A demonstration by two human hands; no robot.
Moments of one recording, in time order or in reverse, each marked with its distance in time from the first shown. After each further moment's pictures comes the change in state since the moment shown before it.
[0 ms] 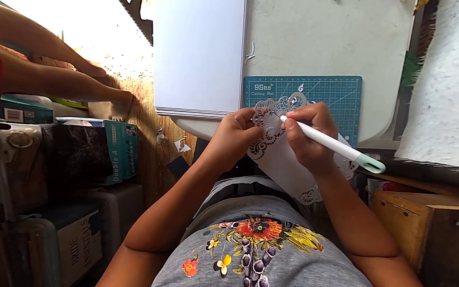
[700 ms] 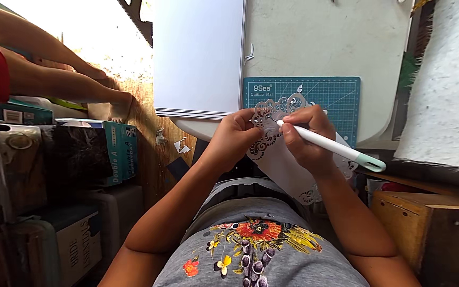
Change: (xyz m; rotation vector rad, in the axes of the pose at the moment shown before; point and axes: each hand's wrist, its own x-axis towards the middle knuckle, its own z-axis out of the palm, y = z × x) left_hand 0.000 -0.001 0.000 0.009 -0.002 0.008; right_hand -0.001 0.001 -0.002 0.022 -0.049 -0.015
